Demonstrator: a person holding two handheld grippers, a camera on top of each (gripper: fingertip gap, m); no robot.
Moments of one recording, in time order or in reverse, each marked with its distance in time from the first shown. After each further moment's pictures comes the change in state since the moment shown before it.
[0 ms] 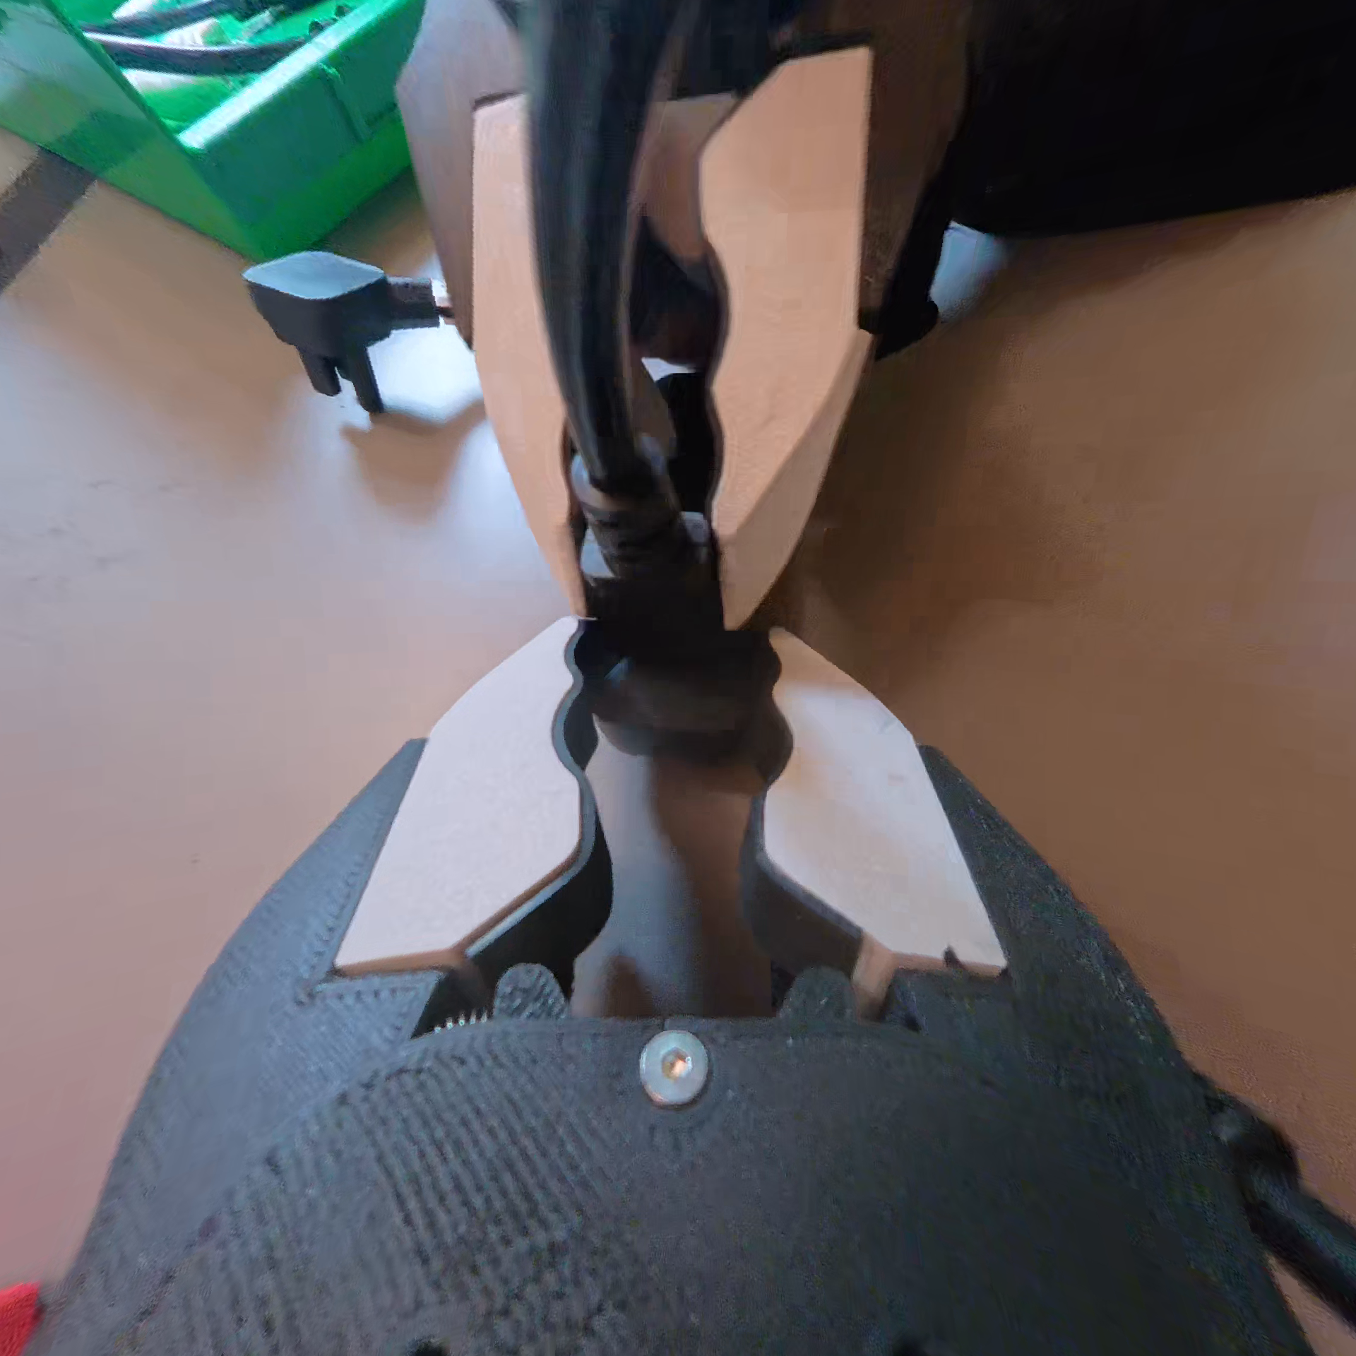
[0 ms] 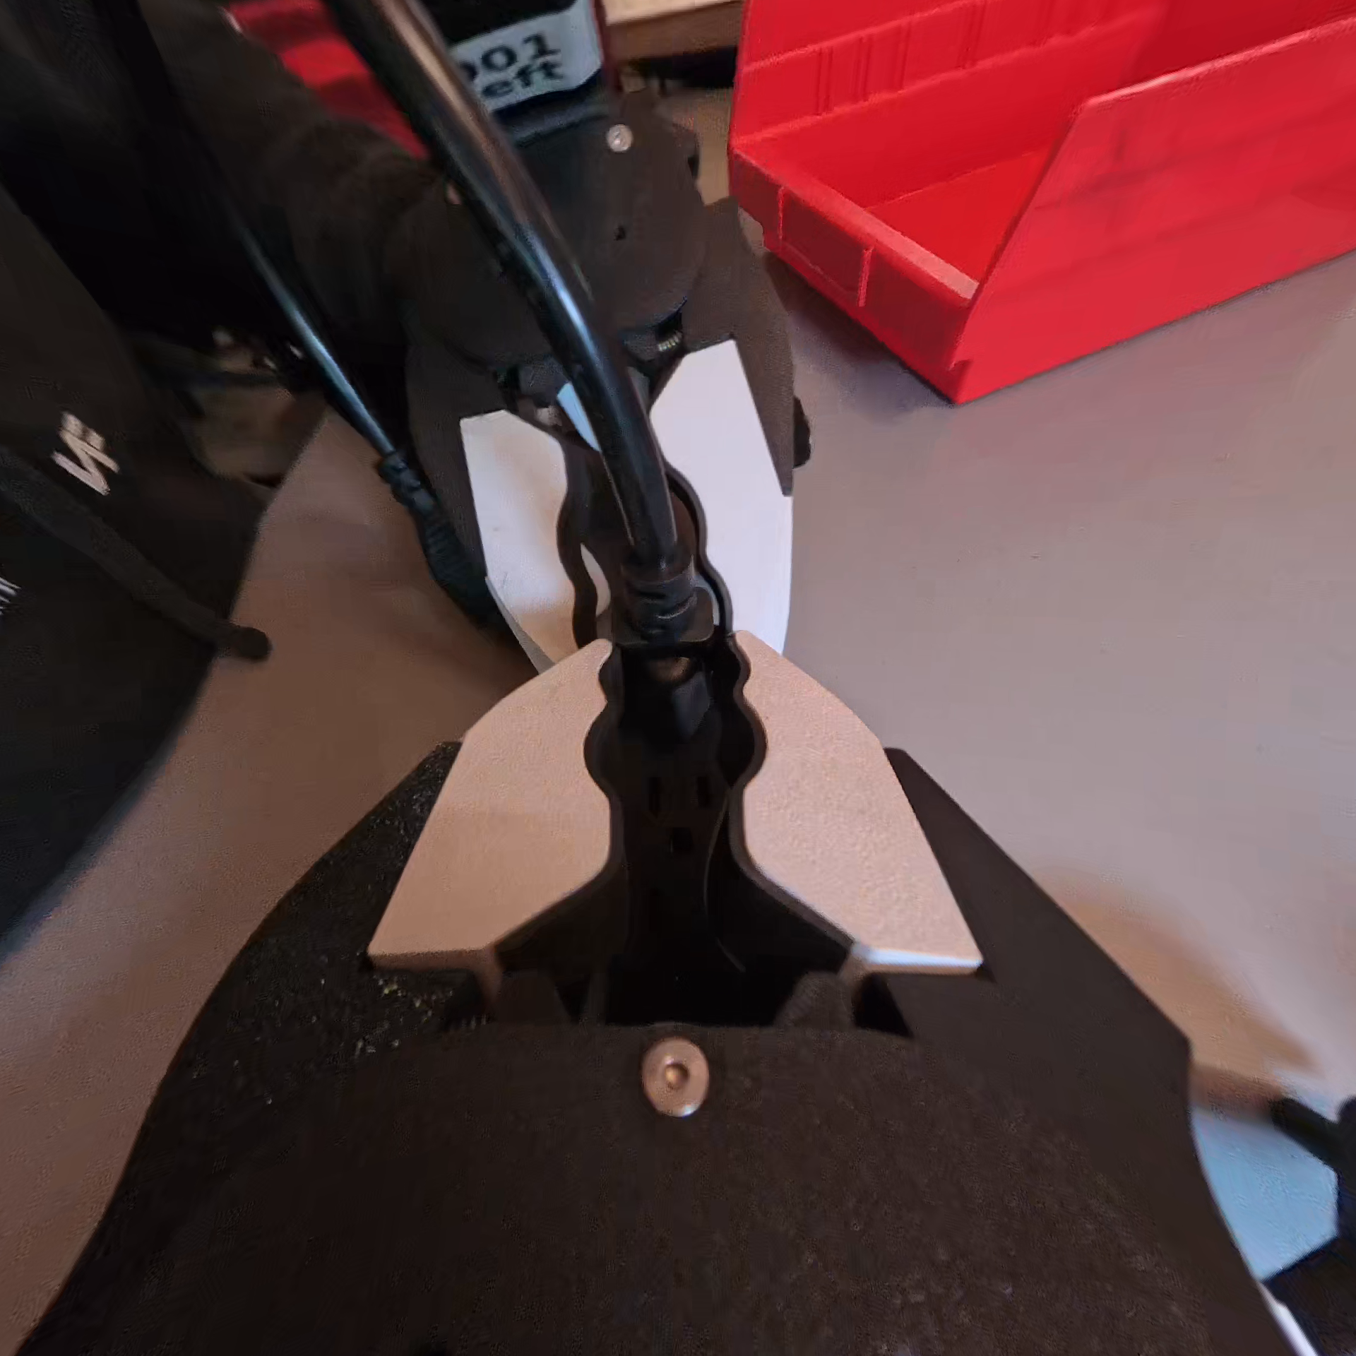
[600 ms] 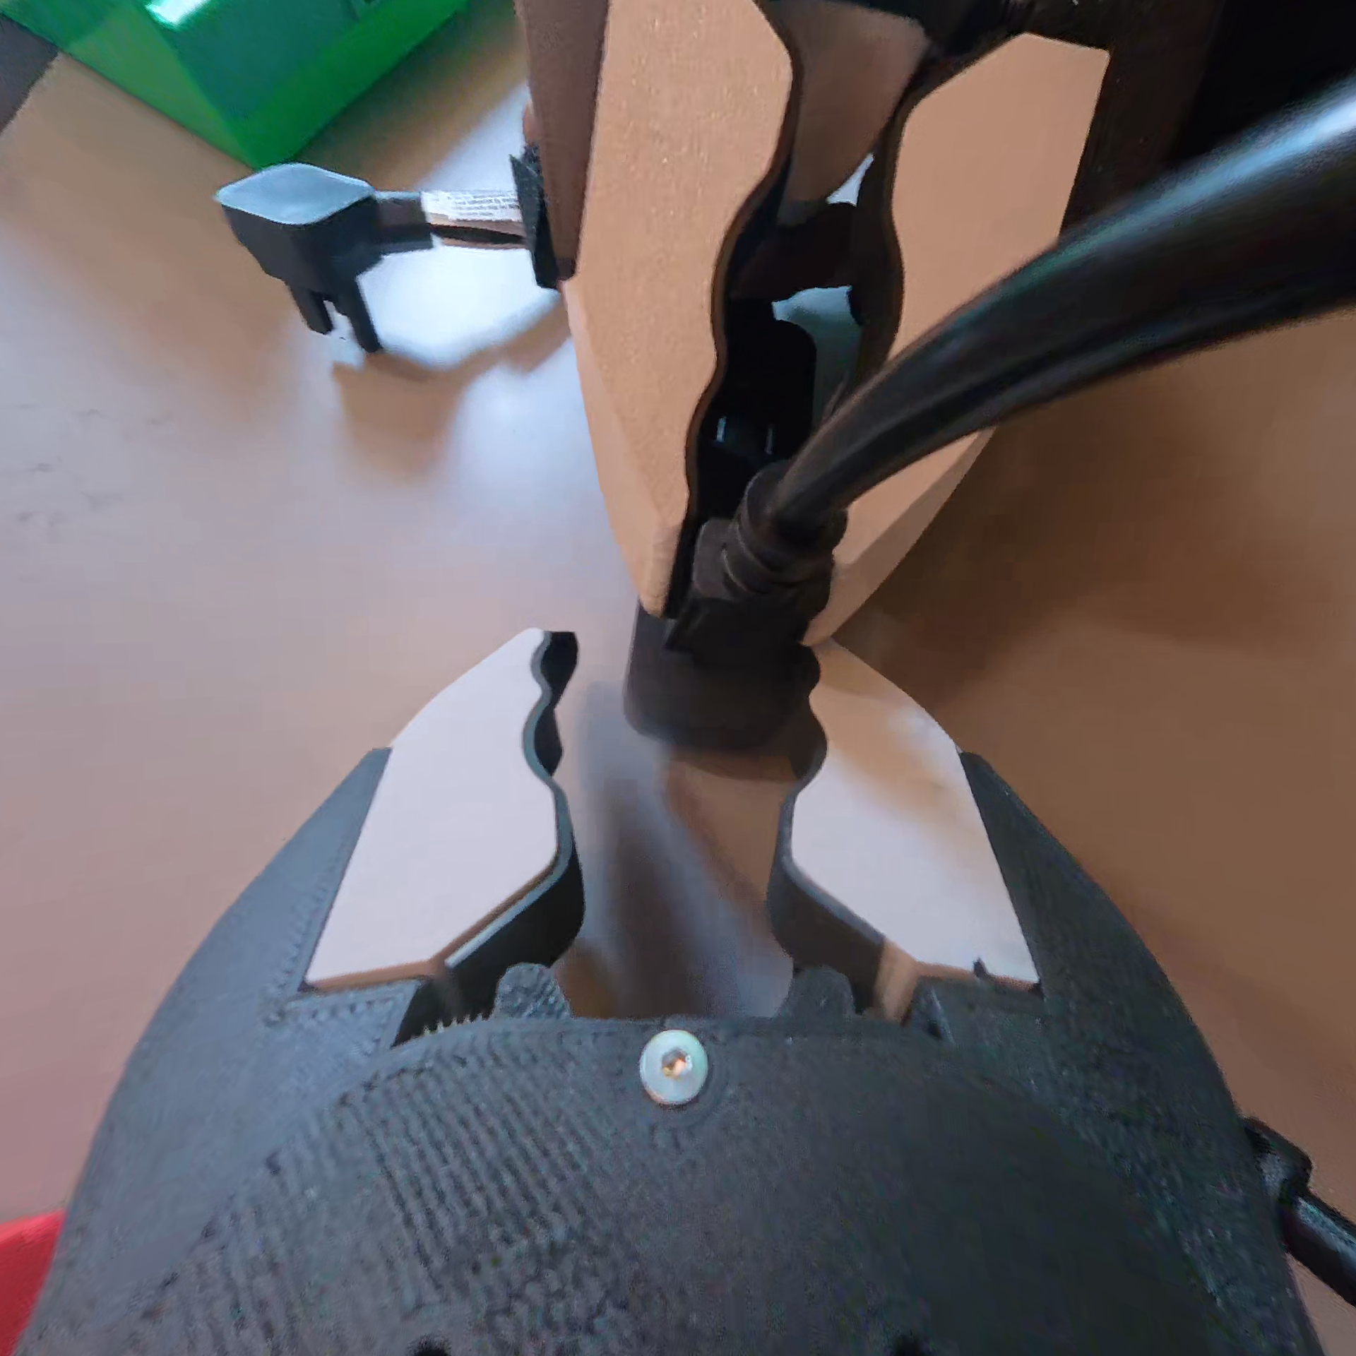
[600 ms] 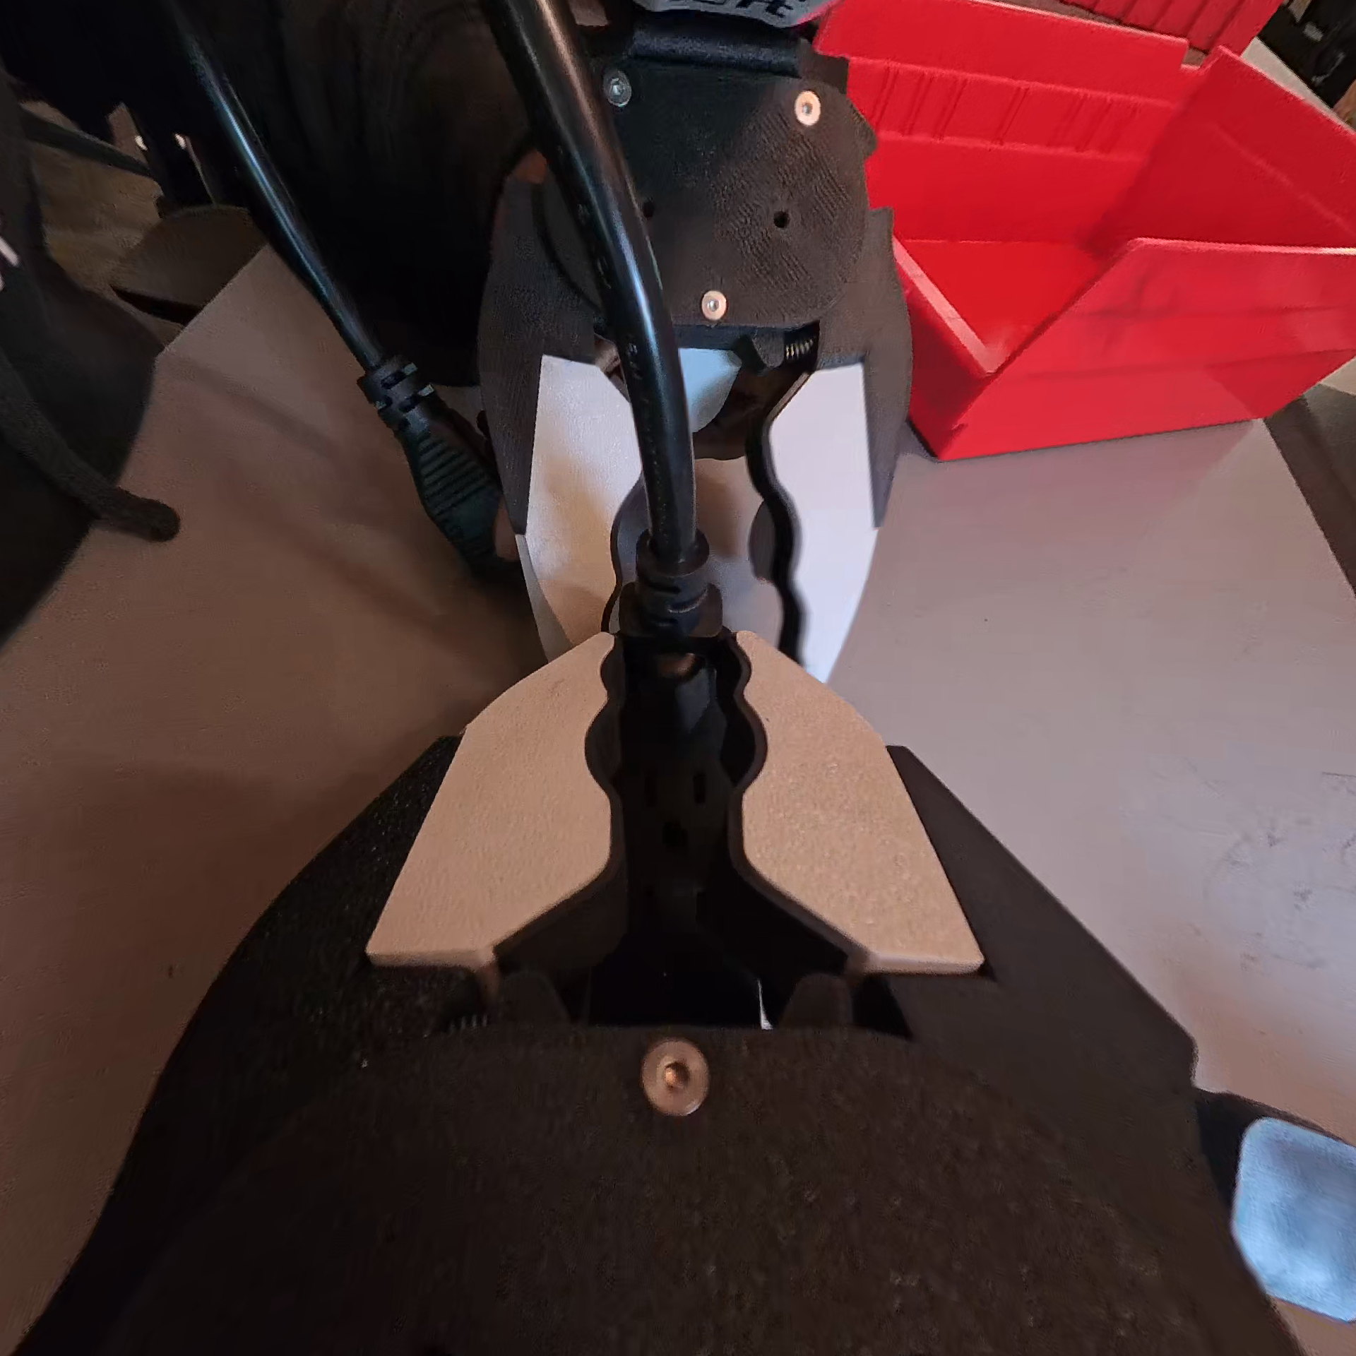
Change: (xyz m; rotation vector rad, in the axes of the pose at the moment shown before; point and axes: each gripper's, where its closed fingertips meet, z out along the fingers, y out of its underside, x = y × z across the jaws) left arm -0.004 0.009 0.003 -0.105 -0.012 -0.030; right arm -0.009 0.005 0.003 -0.060 0.098 -0.302
